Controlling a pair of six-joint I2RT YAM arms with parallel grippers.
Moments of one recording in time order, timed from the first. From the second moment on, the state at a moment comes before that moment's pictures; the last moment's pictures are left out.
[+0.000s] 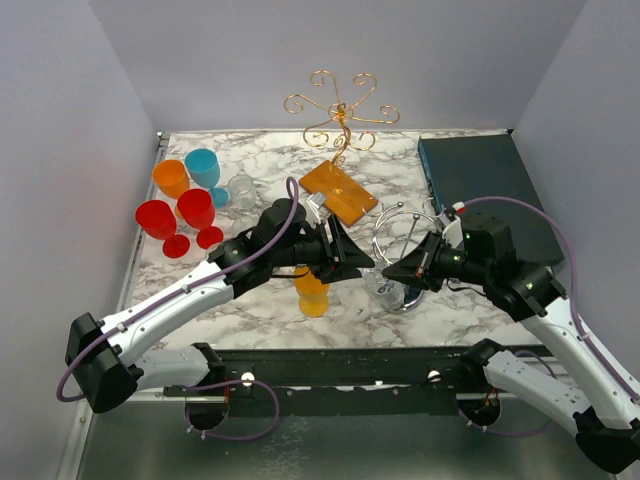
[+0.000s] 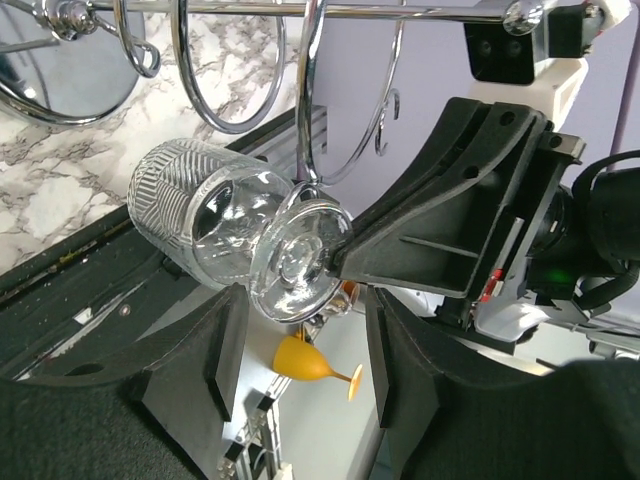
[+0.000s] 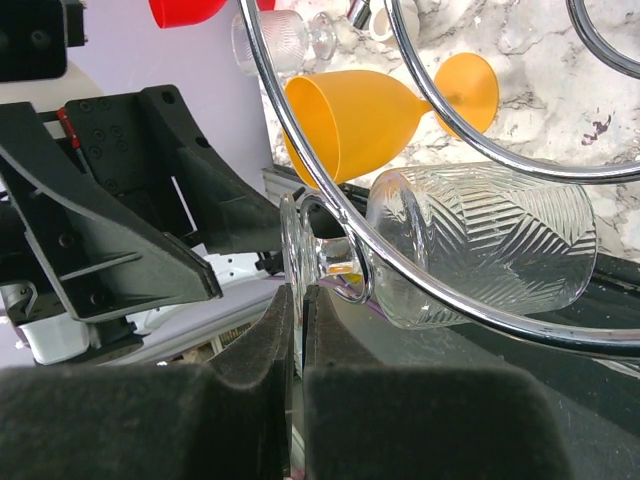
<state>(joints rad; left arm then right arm) -0.86 1.16 1.01 -0.27 0.42 -1.28 0.58 0.80 0.94 -0.72 -0.40 1.15</state>
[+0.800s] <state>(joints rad) -0.90 1.19 0.96 -0.22 0.41 -1.33 0.57 0.80 0.91 -0.67 -0.44 1.08</state>
